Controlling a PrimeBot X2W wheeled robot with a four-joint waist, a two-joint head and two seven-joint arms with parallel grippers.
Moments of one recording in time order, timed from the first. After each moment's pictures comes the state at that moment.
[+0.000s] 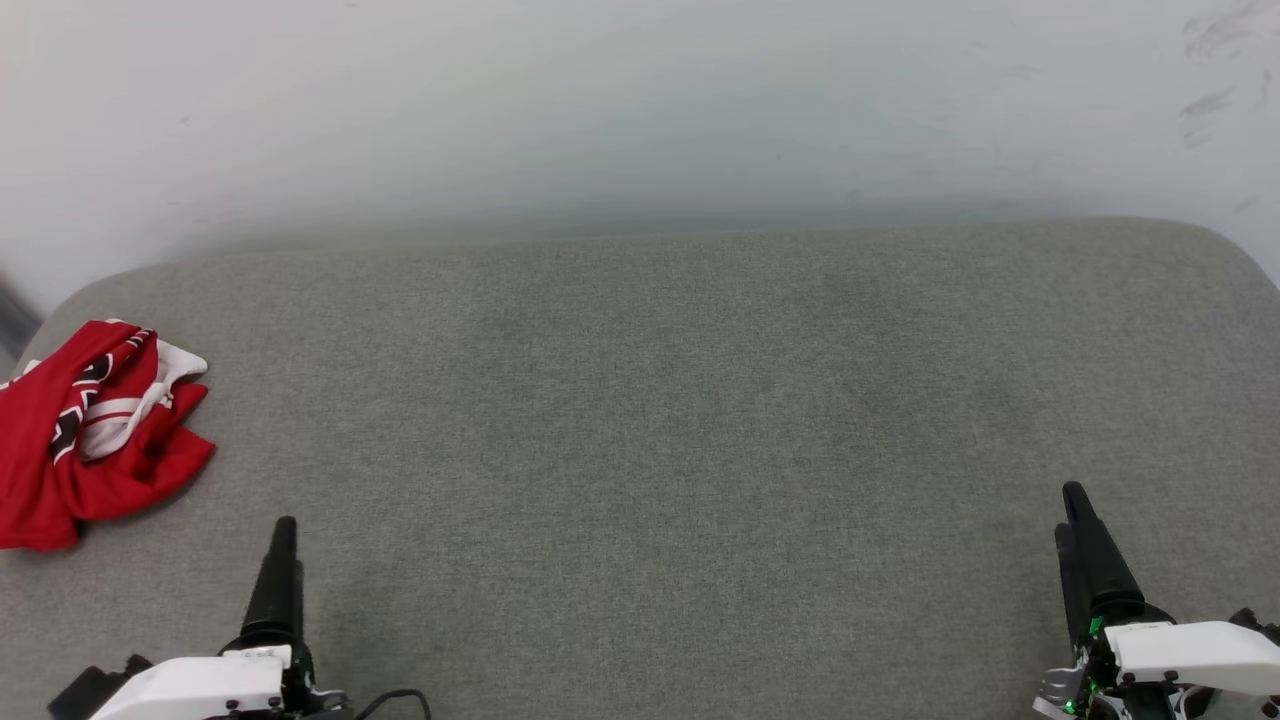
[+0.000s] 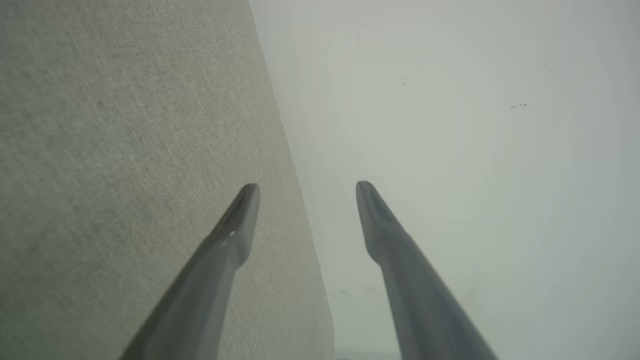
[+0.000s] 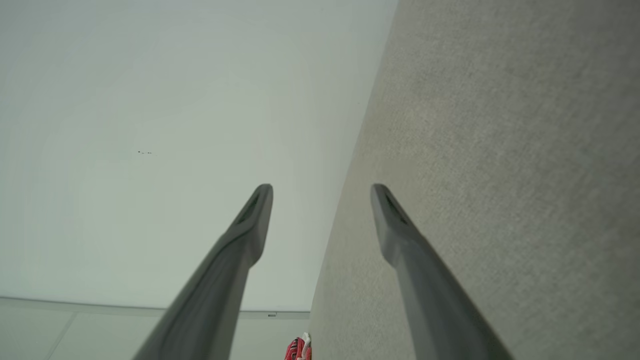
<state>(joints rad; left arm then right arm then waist) -0.03 0.05 0.17 0.25 -1.43 -0.13 0.00 -0.04 -0.05 -0.07 0.26 1.43 0.13 0.00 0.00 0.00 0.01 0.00</state>
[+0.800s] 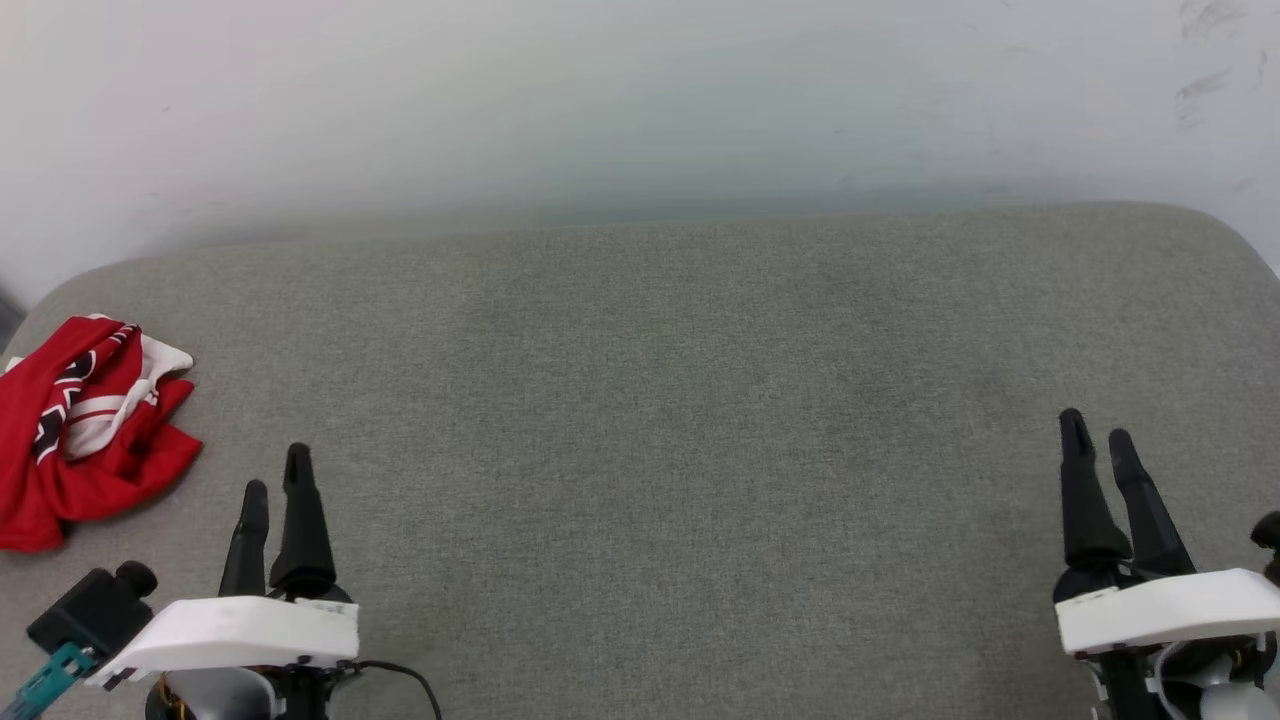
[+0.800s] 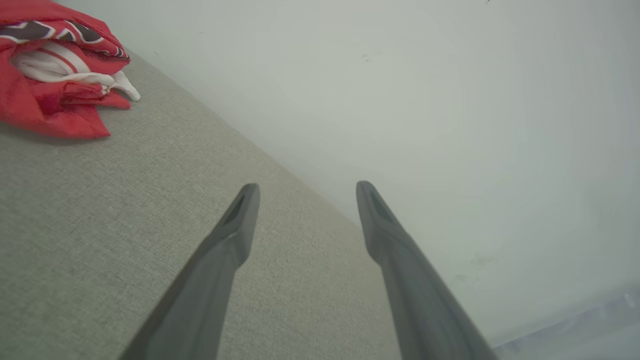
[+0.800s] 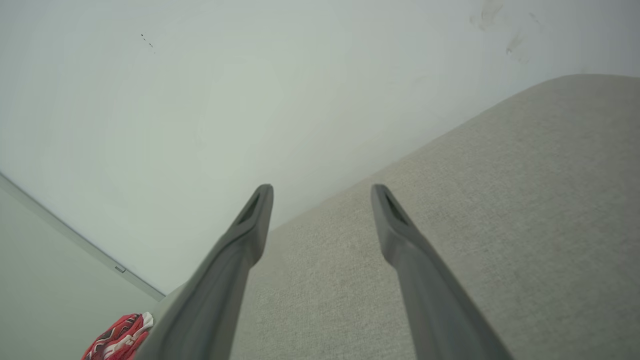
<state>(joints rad) 0.00 0.05 0.10 -0.02 -0.83 0.02 -0.09 -0.04 -0.05 -0.08 0.07 0.69 0.13 -0.09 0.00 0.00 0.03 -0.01</state>
